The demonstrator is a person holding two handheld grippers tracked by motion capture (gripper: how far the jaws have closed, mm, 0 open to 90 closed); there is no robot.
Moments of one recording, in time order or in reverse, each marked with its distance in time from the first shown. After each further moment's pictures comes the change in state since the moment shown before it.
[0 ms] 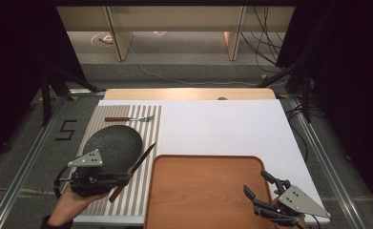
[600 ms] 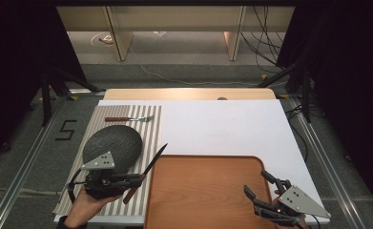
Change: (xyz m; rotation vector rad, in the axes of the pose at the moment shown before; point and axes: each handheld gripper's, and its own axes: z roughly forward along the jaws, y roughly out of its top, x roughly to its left) left arm -0.013 0.001 0.029 -0.047 -0.036 -0.009; right arm -0.001 0.001 -0.001 -0.004 -0.001 0.001
